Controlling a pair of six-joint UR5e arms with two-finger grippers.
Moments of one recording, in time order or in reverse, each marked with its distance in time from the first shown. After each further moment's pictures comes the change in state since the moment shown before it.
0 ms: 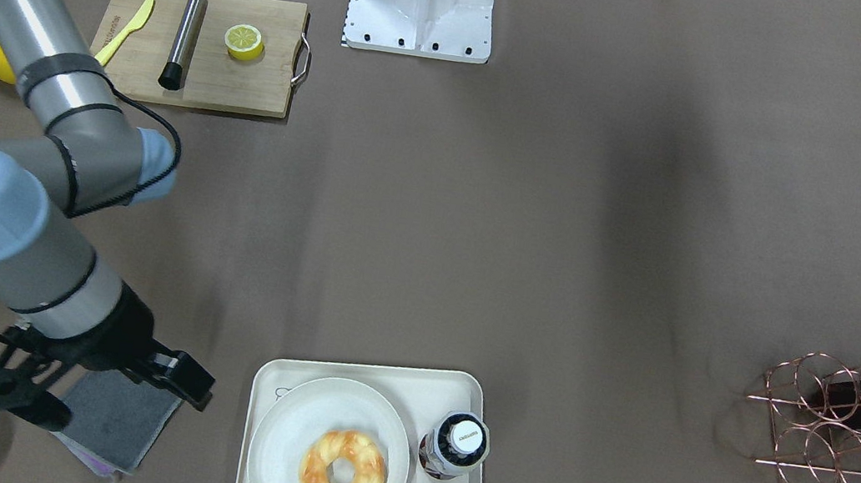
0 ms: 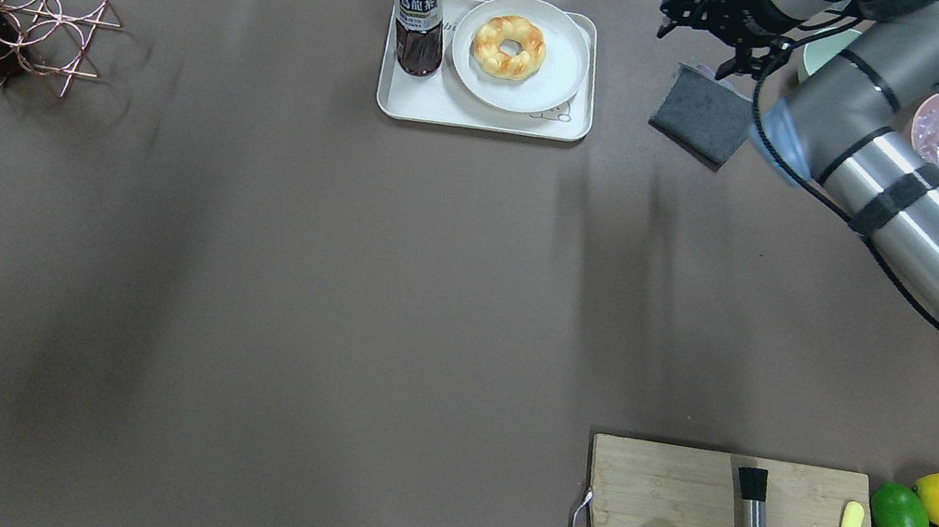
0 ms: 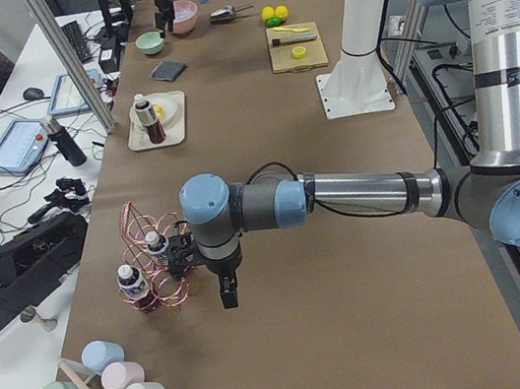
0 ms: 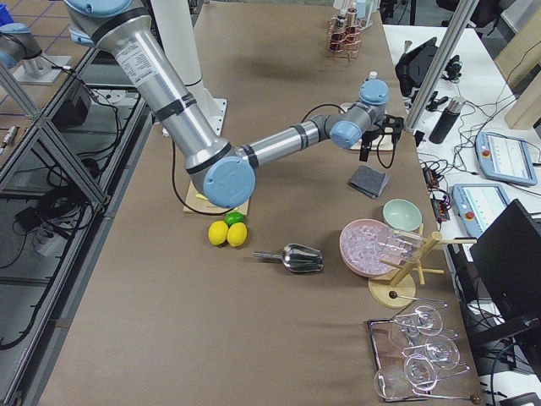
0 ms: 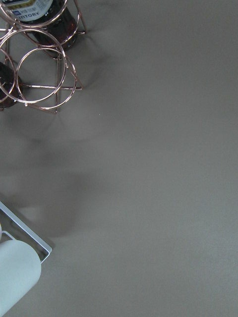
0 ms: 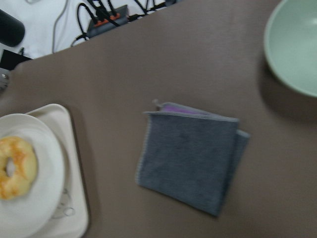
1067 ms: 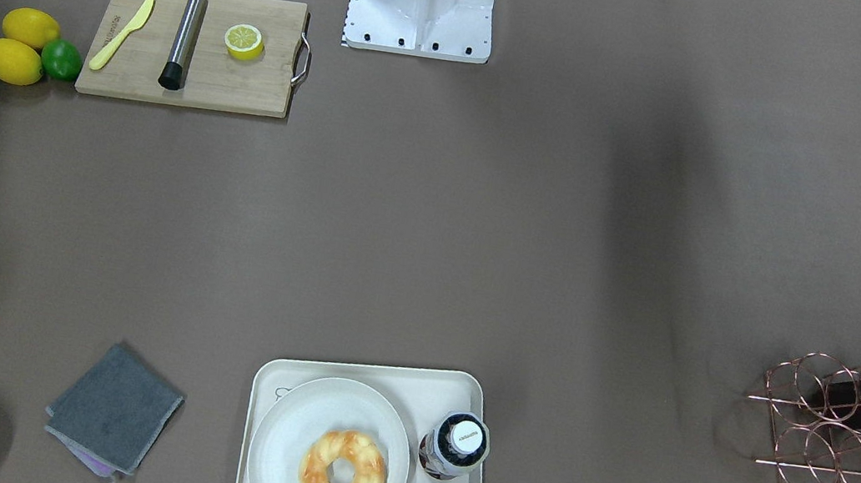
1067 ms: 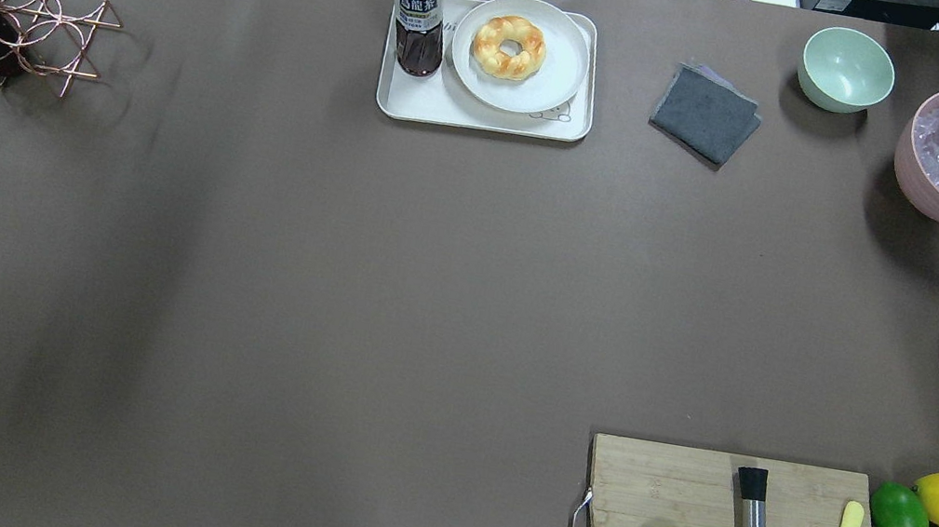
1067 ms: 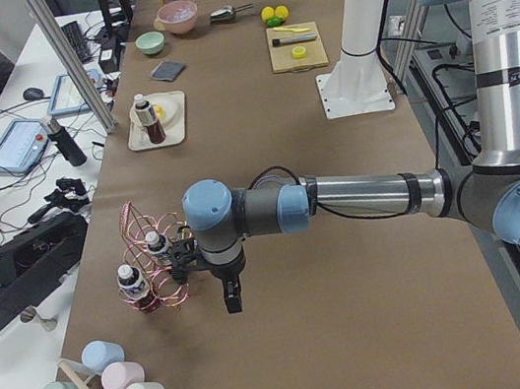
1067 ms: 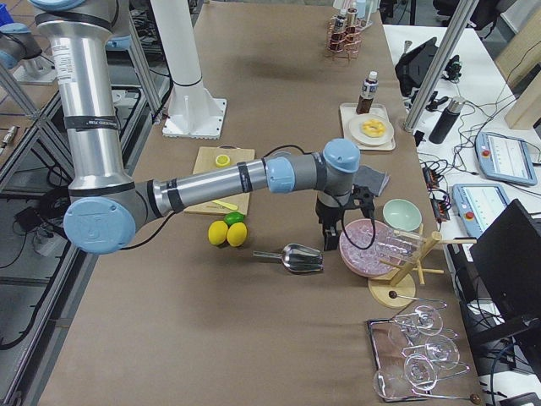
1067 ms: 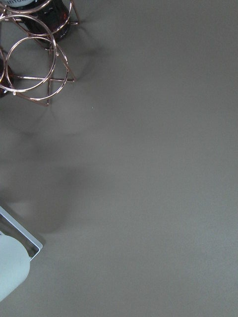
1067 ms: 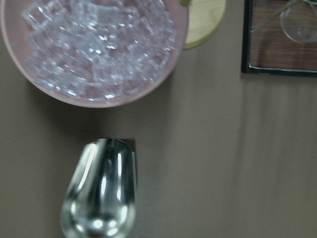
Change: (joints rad) left arm -0.001 0.010 0.011 -0.005 0.000 0.004; right arm 0.372 -0.520 0.347 -0.552 -0.034 -1.154
